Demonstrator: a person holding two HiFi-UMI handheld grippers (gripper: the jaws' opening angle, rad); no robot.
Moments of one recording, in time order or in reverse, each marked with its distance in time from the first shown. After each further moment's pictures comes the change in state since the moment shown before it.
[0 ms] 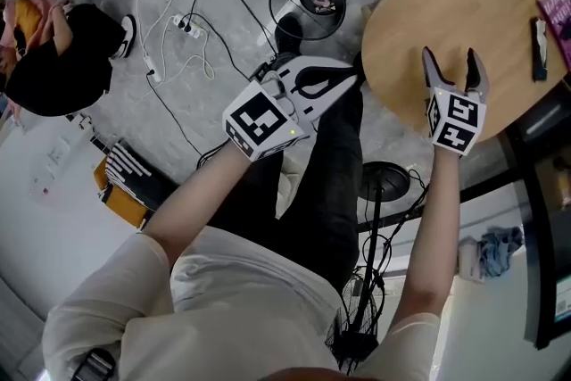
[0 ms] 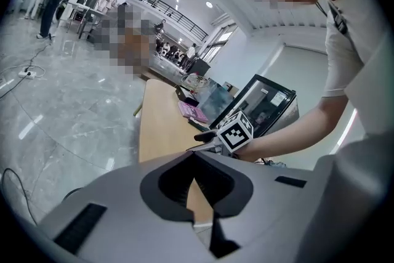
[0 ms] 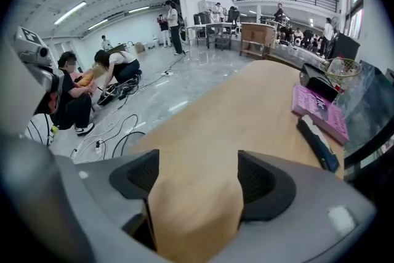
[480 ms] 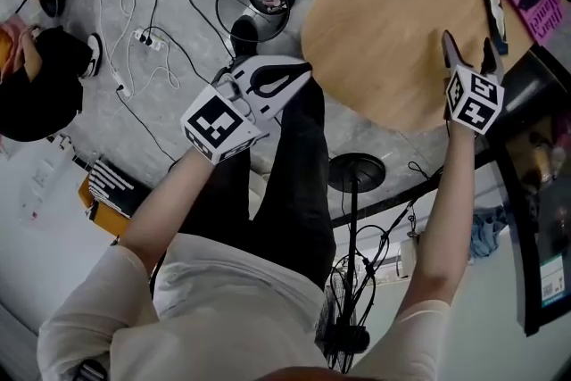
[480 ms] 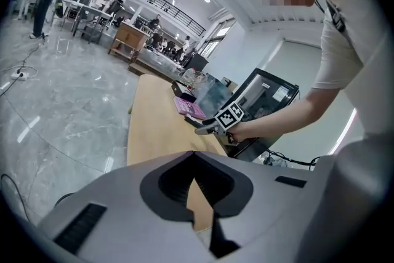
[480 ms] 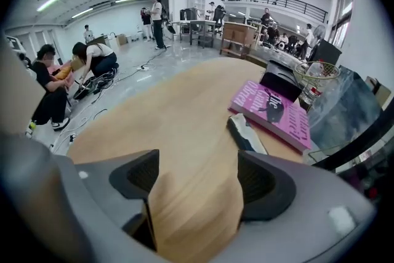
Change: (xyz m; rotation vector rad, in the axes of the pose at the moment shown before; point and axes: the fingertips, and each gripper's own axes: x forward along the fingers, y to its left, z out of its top) left arm 0.045 -0.015 0.006 0.024 0.041 -0.012; right arm -0.014 -0.178 -0.012 0.018 0.031 -0.171
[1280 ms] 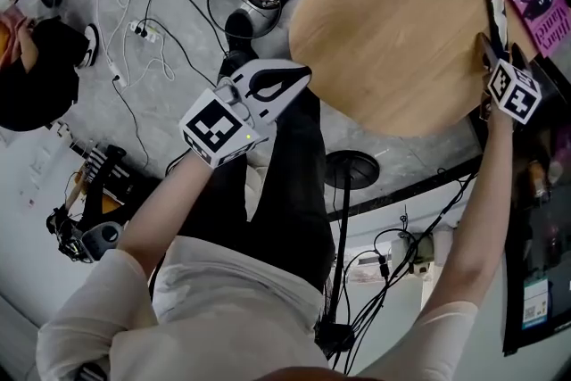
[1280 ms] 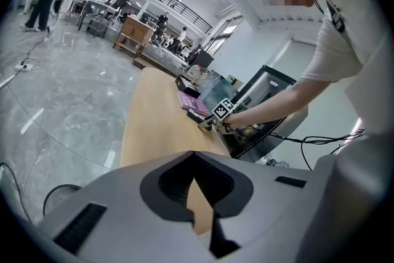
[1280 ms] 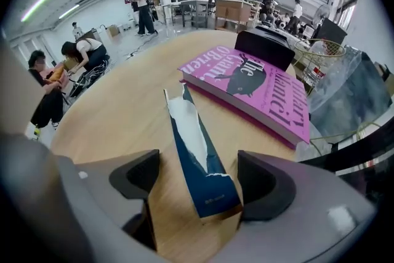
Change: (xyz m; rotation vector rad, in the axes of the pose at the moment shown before) left arm 0.035 -0.002 -0.010 -0.053 0.025 0.030; right arm 0.055 -0.122 -0.035 0.059 0.165 0.022
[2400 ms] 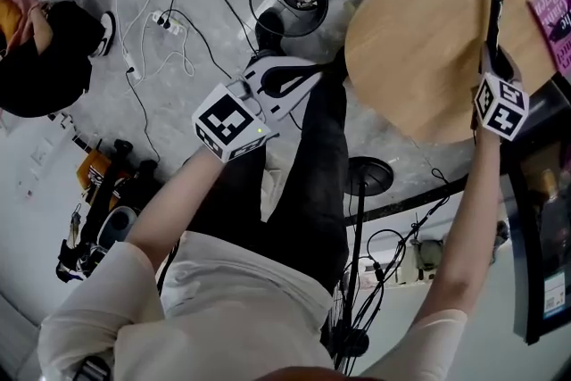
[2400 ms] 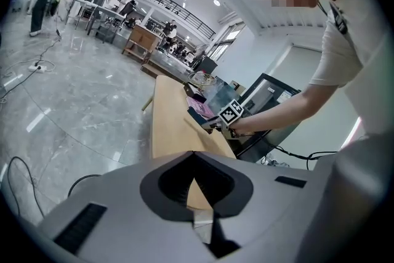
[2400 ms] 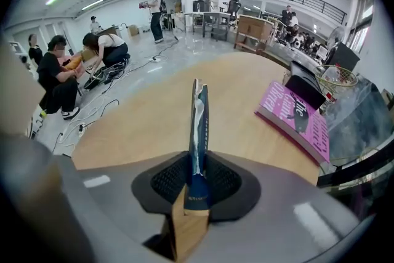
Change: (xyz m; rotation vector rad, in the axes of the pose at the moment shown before) left arm -0.087 0.040 -0.030 -0.015 -0.047 0.031; right arm -0.033 0.160 0.025 -0.141 -0.094 0.036
